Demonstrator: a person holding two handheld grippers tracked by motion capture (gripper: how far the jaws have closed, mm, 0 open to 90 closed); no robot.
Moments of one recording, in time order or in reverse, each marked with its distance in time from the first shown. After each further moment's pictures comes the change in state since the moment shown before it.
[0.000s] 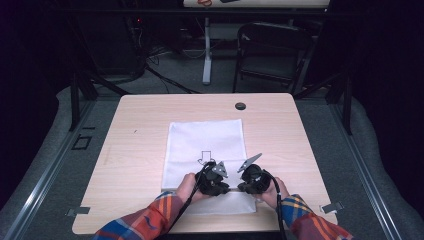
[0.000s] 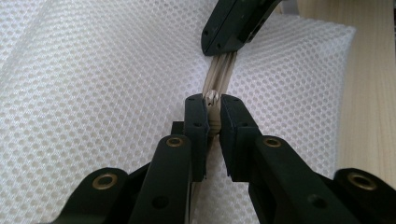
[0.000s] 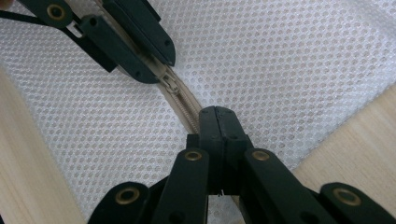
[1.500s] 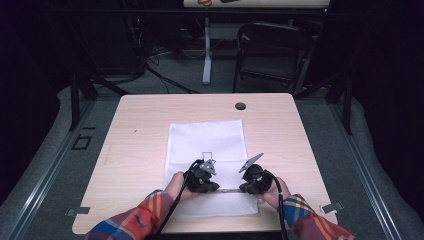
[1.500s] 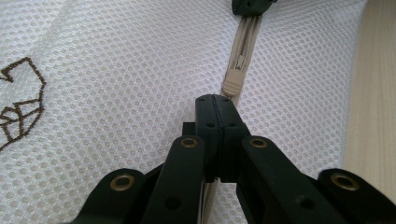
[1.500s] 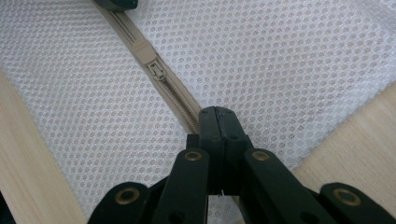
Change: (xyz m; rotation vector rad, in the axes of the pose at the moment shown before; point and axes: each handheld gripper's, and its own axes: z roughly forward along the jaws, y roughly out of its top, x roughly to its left) left arm 0.011 -0.021 -0.021 0.005 0.006 -0.046; right arm -0.002 -0.003 -0.002 0.014 0.014 0.010
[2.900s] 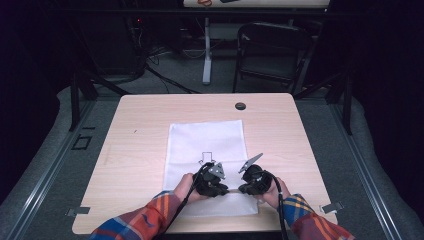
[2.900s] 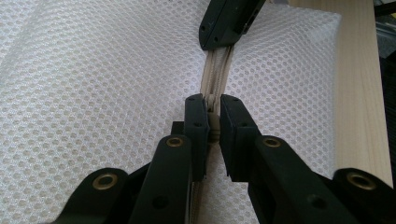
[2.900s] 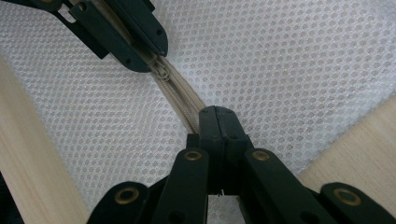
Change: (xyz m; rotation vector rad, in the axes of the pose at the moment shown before) left arm -0.011 0.014 0.019 -0.019 -0.052 0.090; right arm 0.001 -0.001 0.002 0.000 0.020 0.006
